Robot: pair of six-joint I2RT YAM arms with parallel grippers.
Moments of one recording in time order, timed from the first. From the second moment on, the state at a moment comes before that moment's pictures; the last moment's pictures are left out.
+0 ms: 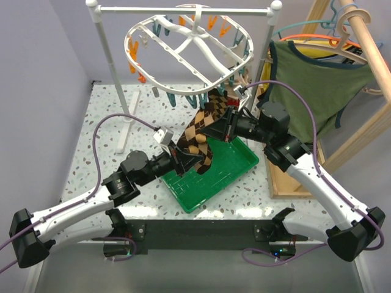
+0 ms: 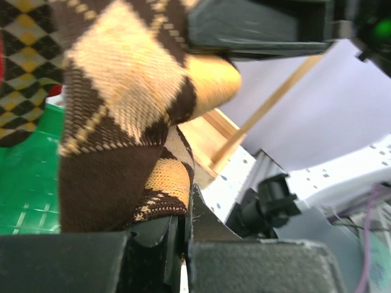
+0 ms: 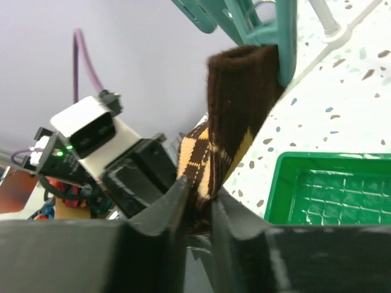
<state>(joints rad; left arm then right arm) -0.94 0.89 0.64 0.27 0.04 -0.53 0.60 1.11 1.13 -0.10 -0.55 0.75</state>
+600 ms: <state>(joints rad) -0.94 0.79 0.55 0.26 0.27 -0.64 0.60 1.19 1.31 -0.26 -0.39 0.50</state>
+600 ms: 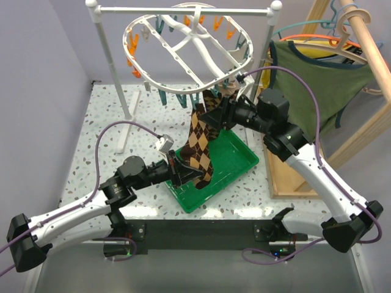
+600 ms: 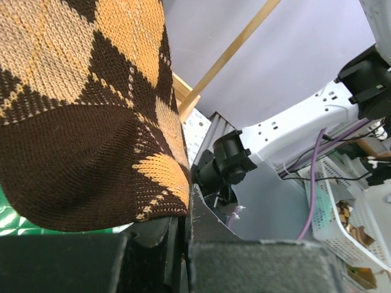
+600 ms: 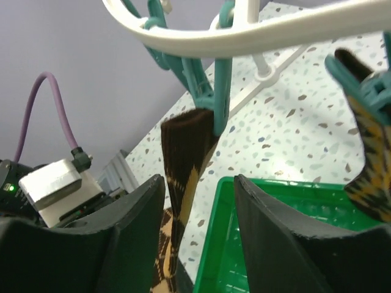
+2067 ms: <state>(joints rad) -0.94 0.87 0.53 0.35 0.33 -0.70 0.74 1.43 1.69 -0.49 0.00 0.24</state>
